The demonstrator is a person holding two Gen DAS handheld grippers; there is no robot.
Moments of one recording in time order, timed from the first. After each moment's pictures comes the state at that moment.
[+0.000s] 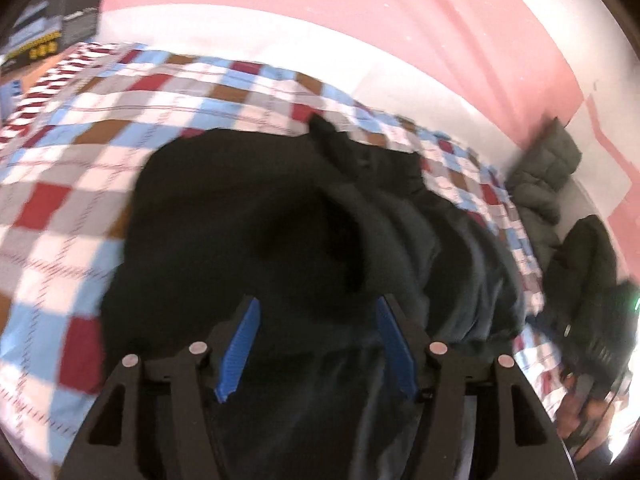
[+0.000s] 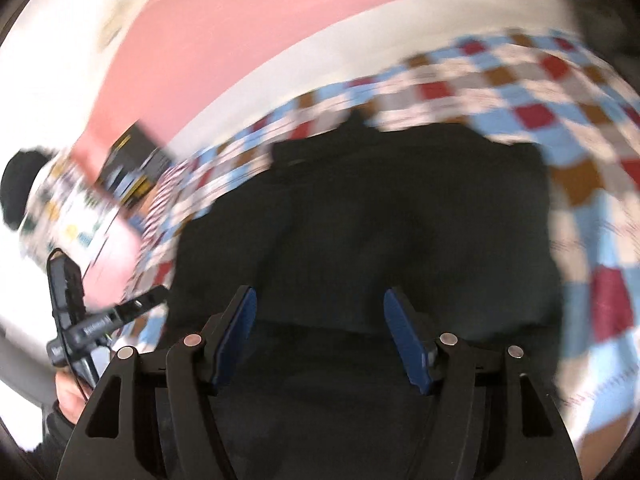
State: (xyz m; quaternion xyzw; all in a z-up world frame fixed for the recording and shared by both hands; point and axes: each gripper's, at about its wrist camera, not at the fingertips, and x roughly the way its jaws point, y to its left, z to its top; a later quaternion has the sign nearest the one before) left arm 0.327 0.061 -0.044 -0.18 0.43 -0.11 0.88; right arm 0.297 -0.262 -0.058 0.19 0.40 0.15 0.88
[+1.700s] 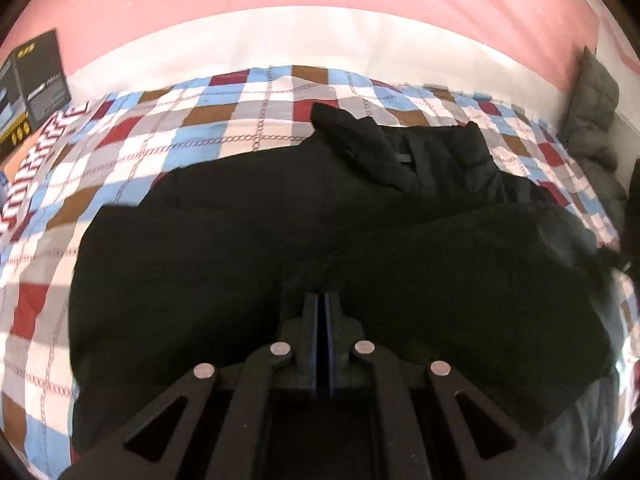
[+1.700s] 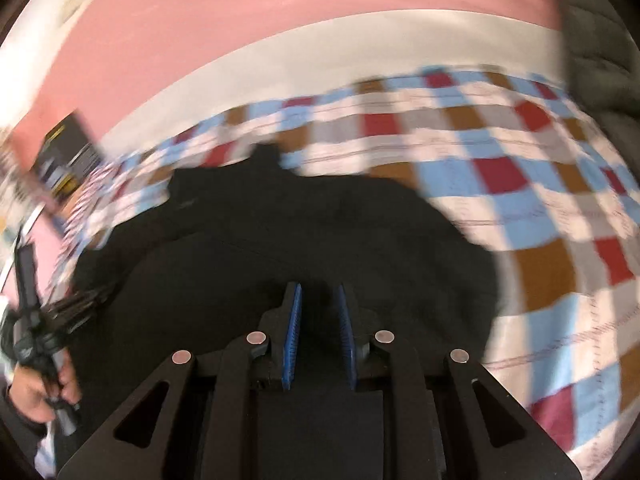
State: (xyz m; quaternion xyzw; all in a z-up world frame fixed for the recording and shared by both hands) left arm 0.408 0.025 -0.091 -0.03 0.43 -0.04 0.90; right arm 0.391 -0.255 -0.073 0.07 0.40 0.10 0.91
